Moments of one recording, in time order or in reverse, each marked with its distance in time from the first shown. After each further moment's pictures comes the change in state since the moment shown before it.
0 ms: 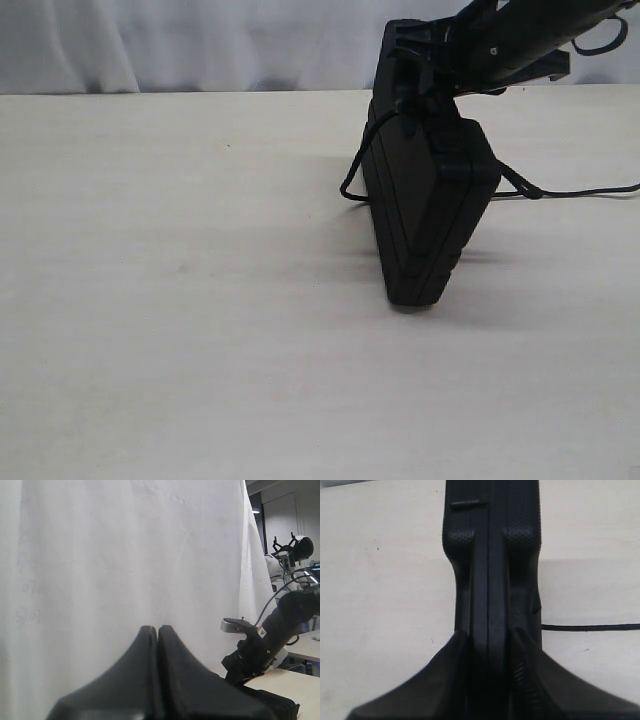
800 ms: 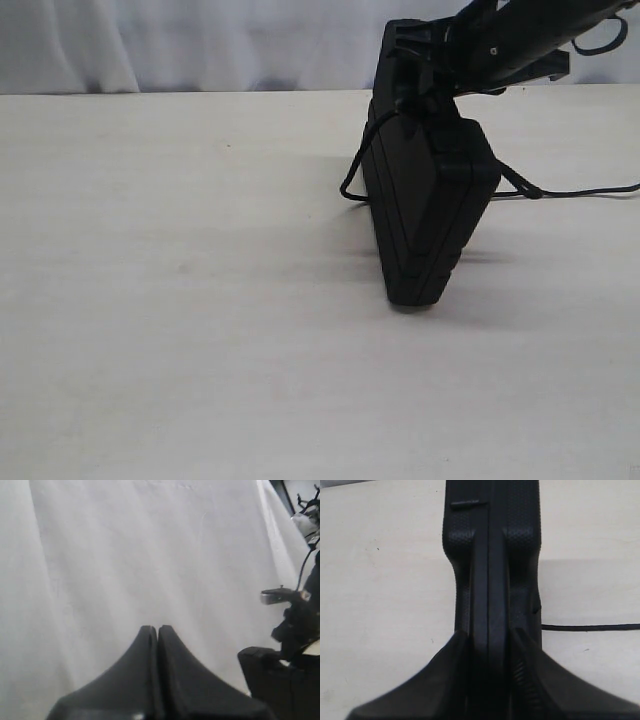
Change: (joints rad) left arm 0.015 0.000 0.000 0.295 0.001 -0.002; right arm 0.000 0.000 0.000 0.000 0.000 0.000
